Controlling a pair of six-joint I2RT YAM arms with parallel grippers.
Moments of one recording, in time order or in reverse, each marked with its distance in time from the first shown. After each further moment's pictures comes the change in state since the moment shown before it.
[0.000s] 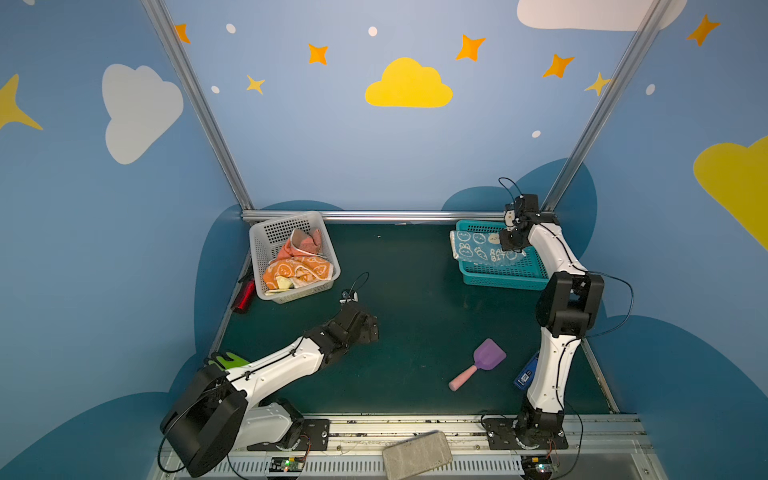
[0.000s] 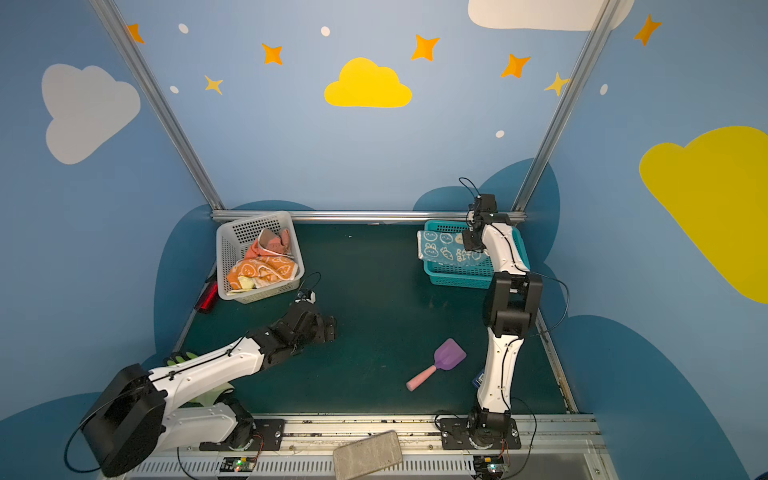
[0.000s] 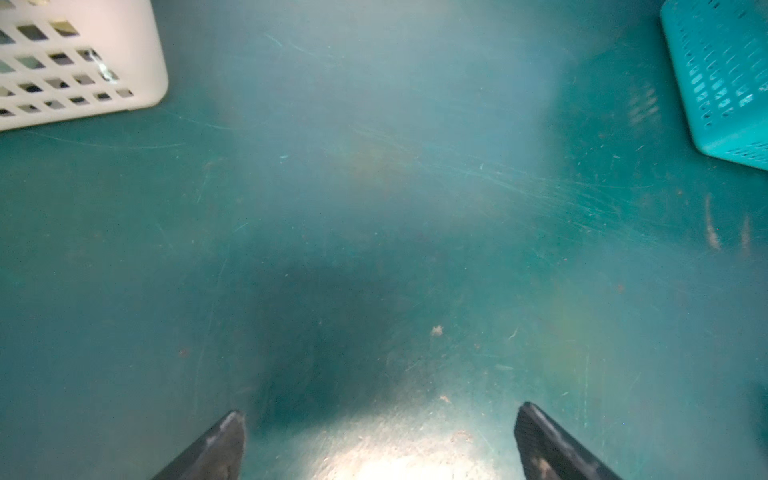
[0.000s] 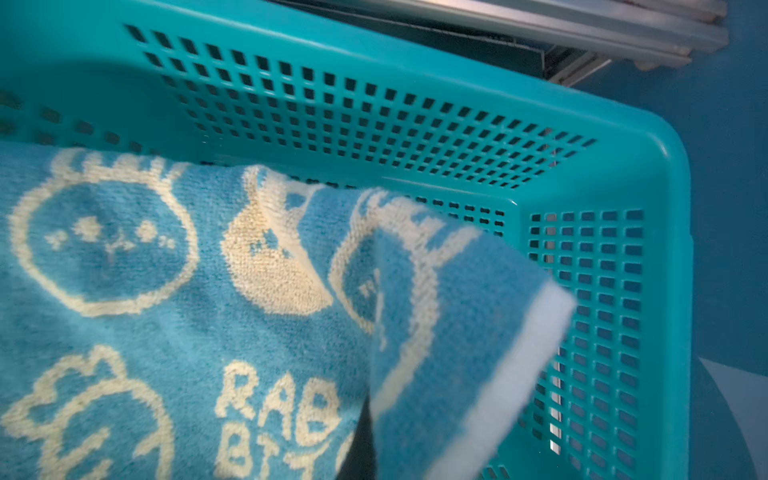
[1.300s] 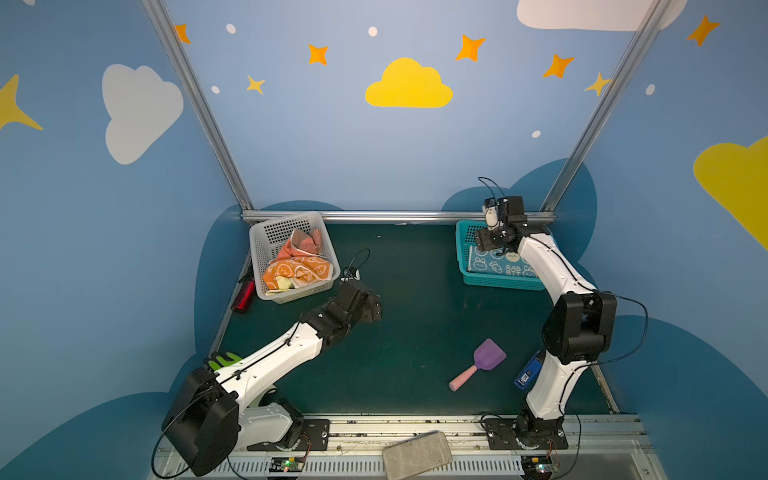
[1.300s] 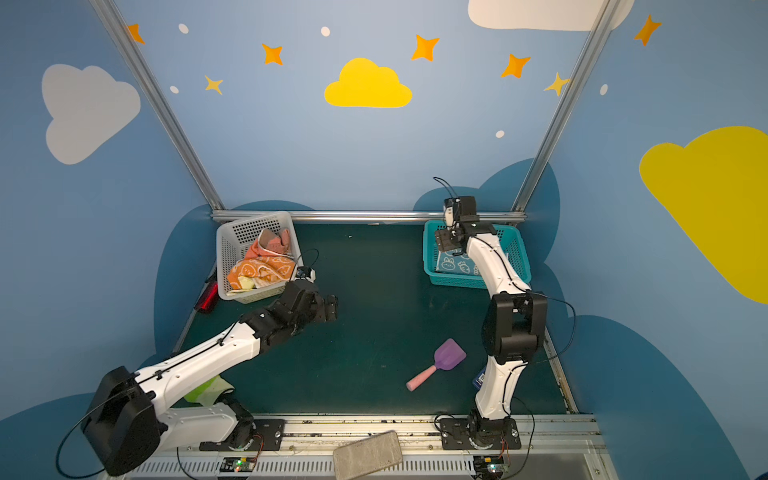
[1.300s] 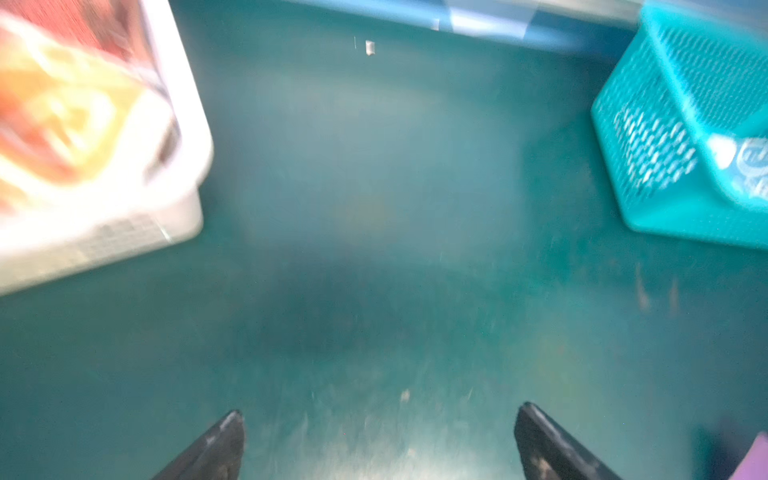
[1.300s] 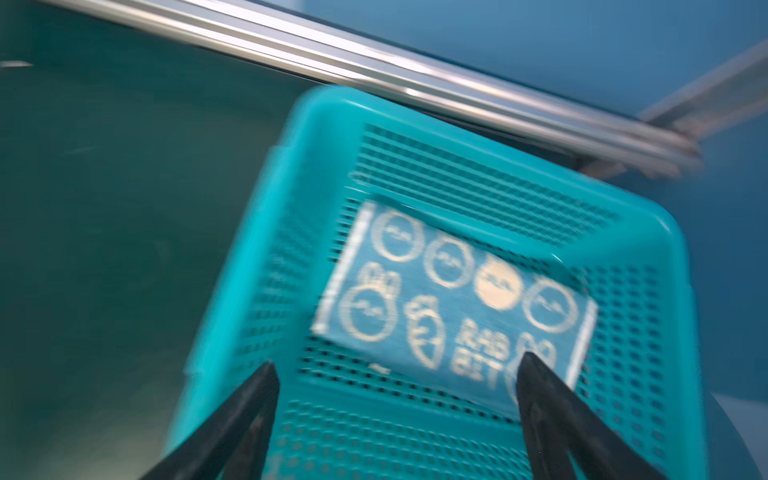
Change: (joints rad) left arm 0.054 0.015 0.261 -0.130 -0.033 0.093; right arm 0.230 -0.322 -0.323 0.212 -0.039 0.007
